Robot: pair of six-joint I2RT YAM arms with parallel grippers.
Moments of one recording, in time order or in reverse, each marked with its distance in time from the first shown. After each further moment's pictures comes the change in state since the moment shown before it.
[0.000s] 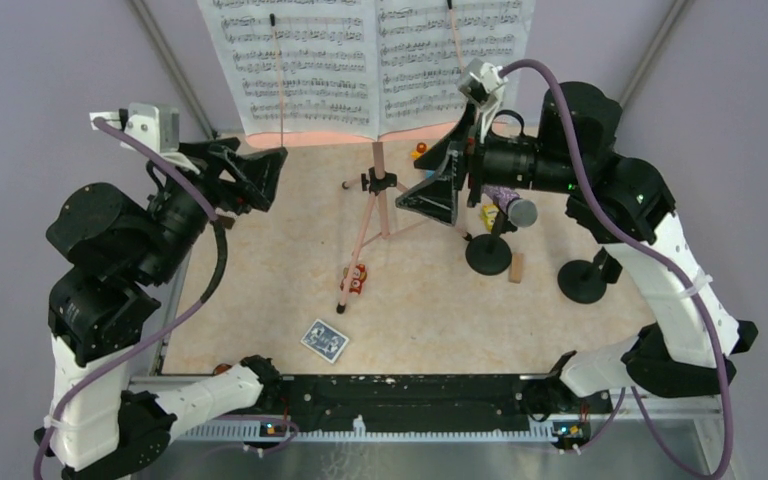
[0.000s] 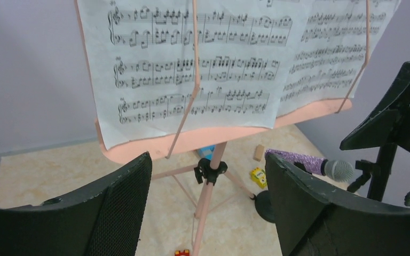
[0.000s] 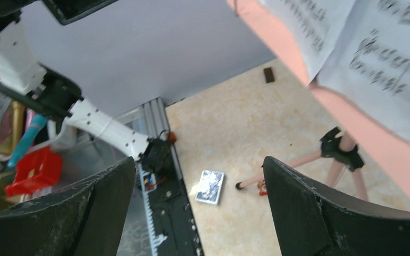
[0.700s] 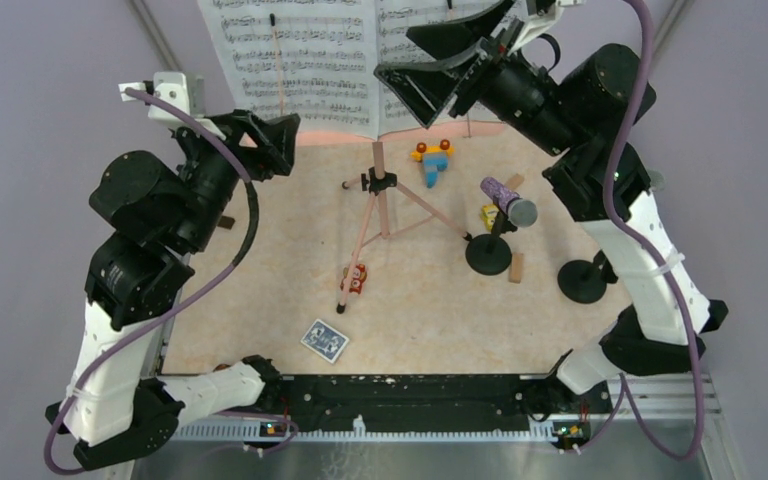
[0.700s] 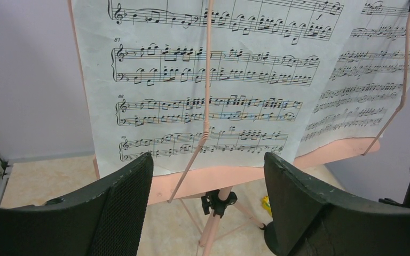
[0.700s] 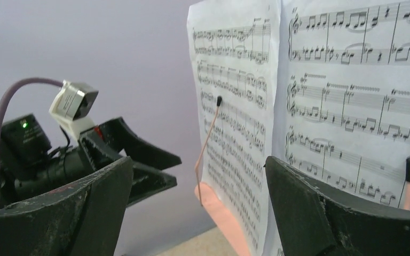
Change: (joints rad) left arm 0.000 0.118 0.041 0.135 -0.113 0.020; right arm 0.000 0.128 0.142 0.591 0.241 0.103
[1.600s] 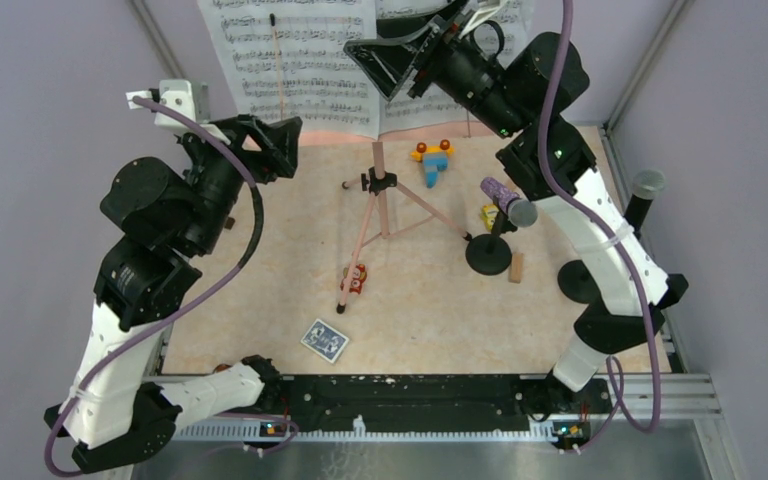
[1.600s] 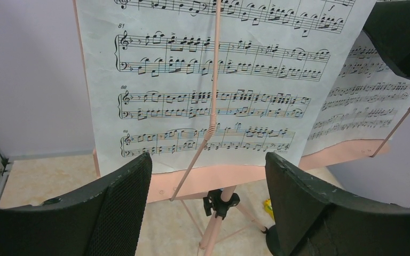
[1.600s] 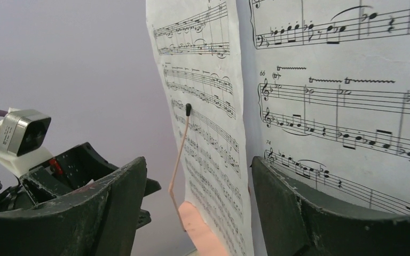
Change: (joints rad) left arm 0.000 -0.045 -0.107 0.078 -0.023 -0.004; right arm 0.000 0.185 0.108 0.106 0.084 0.058
